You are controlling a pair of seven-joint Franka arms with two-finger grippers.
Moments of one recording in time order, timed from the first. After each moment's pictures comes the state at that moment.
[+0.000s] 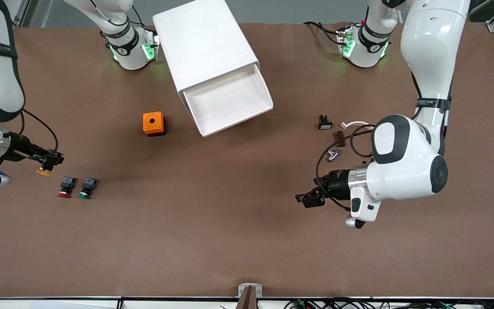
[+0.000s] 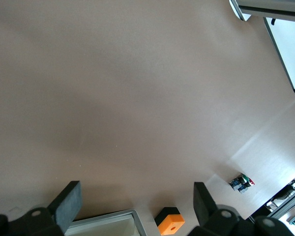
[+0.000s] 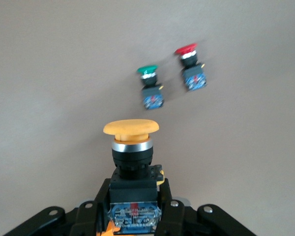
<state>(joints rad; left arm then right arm) -0.27 0.67 -0.05 -1.24 -0.62 1.93 -0.73 -0.17 0.20 0.03 -1.79 0.10 1.84 0.34</state>
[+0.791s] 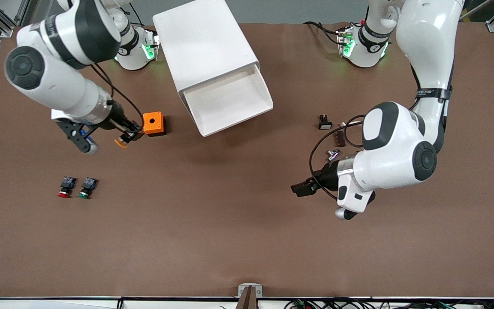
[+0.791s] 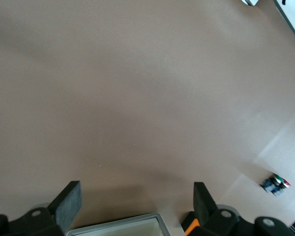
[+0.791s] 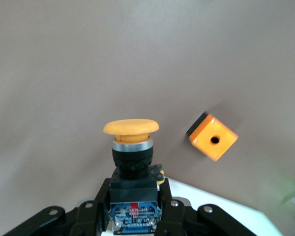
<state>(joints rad) -0.33 0.62 -0.06 -1.24 -0.47 1.89 -0.77 0.31 0.08 0.04 -1.78 0.15 1.78 1.10</state>
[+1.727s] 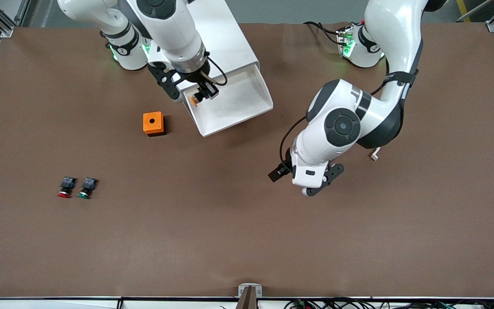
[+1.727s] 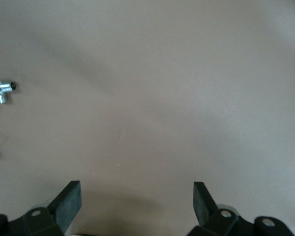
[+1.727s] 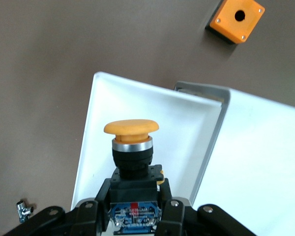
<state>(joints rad) -0.51 0.62 -0.06 -1.25 -0.16 1.88 -1.20 0.71 0.08 0.04 -1.75 0.15 1.81 1.64</state>
